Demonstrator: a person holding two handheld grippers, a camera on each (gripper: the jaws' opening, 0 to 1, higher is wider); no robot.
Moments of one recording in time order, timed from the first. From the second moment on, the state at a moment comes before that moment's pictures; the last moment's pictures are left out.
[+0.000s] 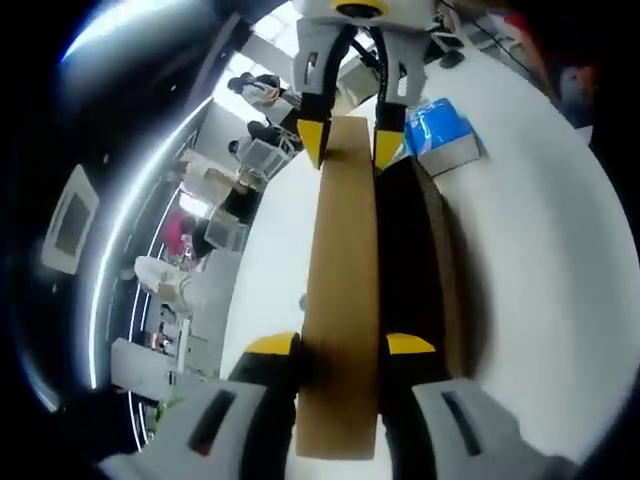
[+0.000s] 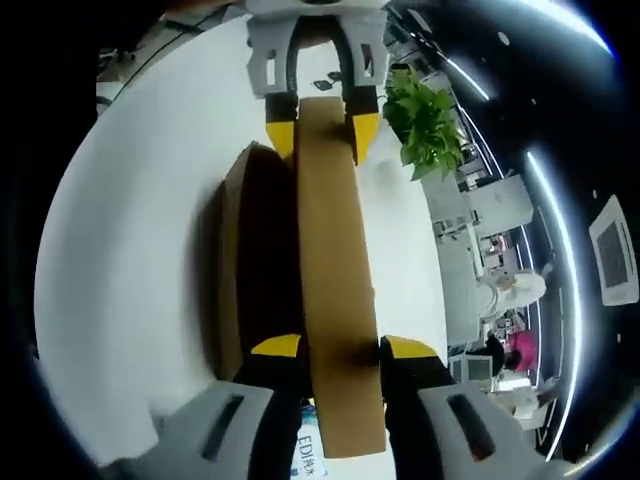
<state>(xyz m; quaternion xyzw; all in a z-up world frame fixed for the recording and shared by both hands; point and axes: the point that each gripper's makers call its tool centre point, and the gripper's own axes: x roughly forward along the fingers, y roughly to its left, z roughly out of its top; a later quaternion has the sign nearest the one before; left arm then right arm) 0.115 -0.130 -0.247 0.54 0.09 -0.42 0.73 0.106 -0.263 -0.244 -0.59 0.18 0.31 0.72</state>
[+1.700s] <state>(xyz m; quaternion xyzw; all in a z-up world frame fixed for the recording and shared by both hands) 0.093 -0.128 -0.289 0.62 0.02 -0.31 0.72 0.091 -0.264 -0.294 -0.62 0.09 0.23 0.74</state>
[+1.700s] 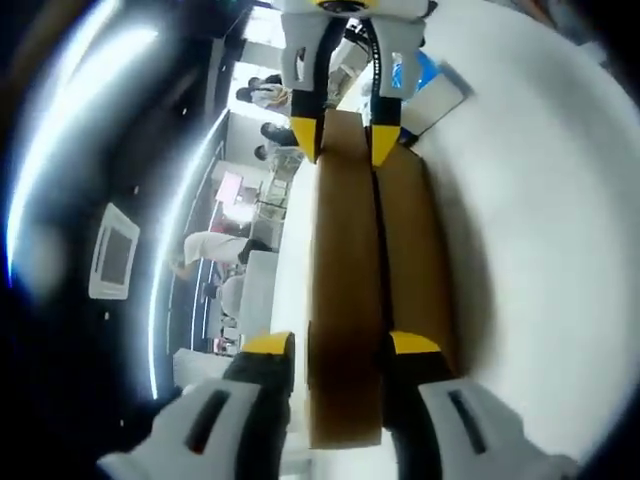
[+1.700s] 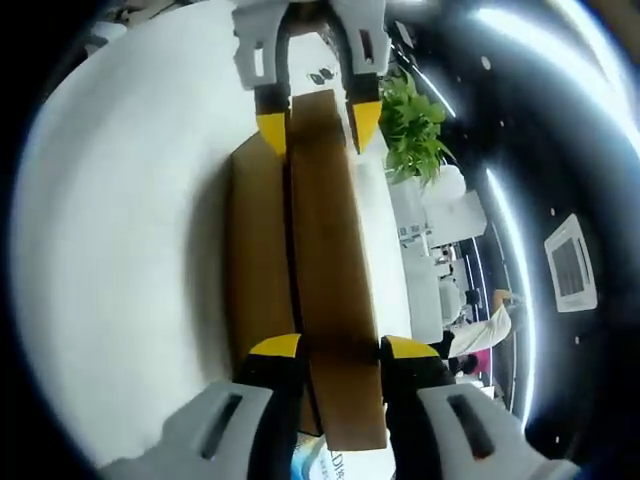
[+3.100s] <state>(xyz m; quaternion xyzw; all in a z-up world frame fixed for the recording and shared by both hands) 0.087 -0.122 -0.329 0.63 0.02 -0.31 0.71 0.094 -0.277 -0.330 -0.64 0.11 0.23 0.72</state>
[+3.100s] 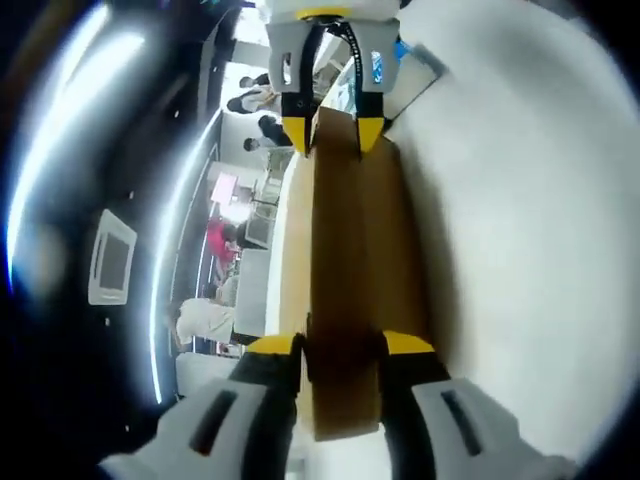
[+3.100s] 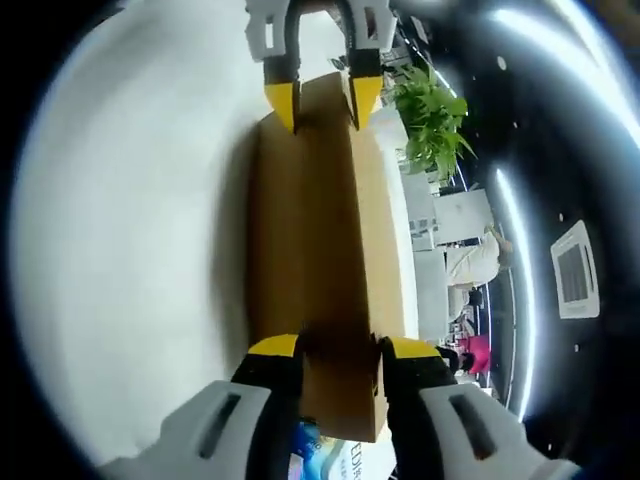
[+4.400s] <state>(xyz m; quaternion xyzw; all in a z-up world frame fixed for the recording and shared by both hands) 0.081 -0.125 -0.338 0.63 0.00 -0.30 0.72 0.082 -0.281 -0.338 -0.68 0.09 0.23 0.69</state>
